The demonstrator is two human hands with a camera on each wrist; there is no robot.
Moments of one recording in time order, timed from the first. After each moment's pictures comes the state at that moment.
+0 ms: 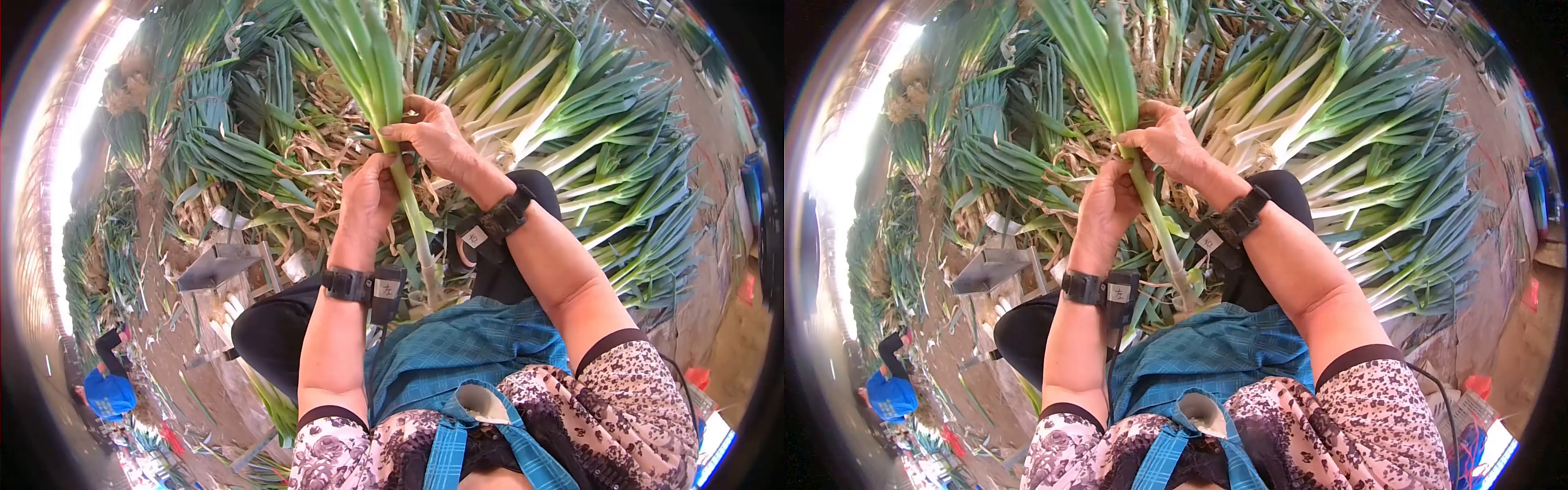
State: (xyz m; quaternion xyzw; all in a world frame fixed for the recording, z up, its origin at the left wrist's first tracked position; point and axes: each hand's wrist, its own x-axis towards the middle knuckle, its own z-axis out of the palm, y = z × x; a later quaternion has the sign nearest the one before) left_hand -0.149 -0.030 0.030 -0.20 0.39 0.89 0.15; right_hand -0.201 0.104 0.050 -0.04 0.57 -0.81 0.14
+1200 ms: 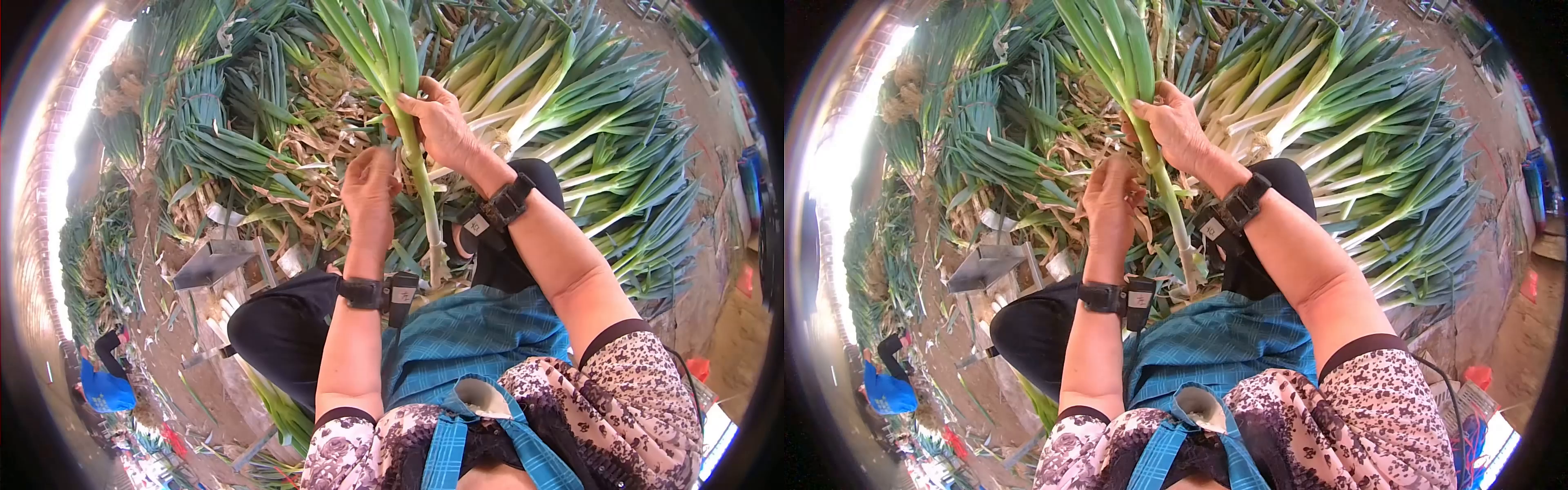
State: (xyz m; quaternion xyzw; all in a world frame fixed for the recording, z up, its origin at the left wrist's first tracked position) left_hand -0.115 -0.013 0.019 -0.17 0.56 0.81 -0.03; right_hand -0.201 0.109 0.045 0.01 0.47 -0.88 0.09
